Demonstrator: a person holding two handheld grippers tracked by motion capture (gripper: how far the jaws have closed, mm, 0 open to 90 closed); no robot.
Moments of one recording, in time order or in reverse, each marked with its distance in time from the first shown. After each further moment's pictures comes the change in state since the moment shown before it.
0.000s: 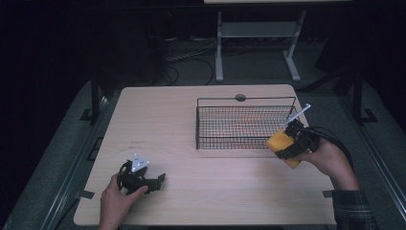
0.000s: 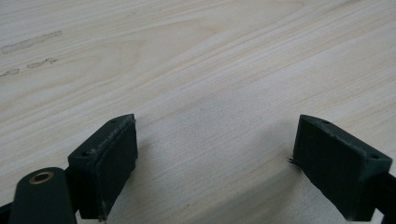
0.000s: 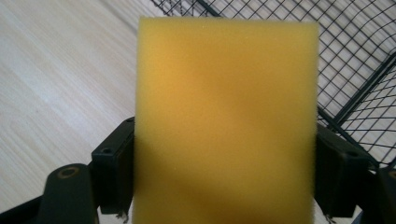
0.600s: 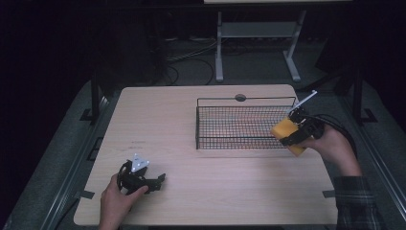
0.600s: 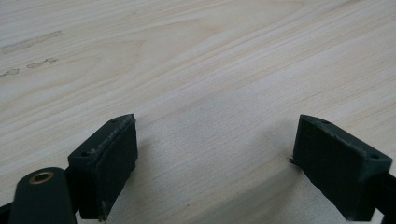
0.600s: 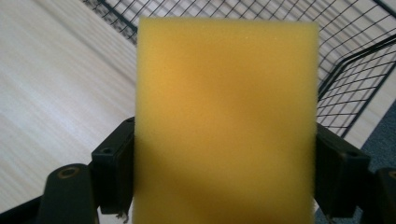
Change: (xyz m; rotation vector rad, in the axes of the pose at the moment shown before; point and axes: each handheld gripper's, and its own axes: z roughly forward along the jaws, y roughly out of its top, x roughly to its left) left arm 0.000 0.000 0.000 0.000 0.000 0.000; right arm -0.030 0.017 -0.012 -0.012 -0.044 0.052
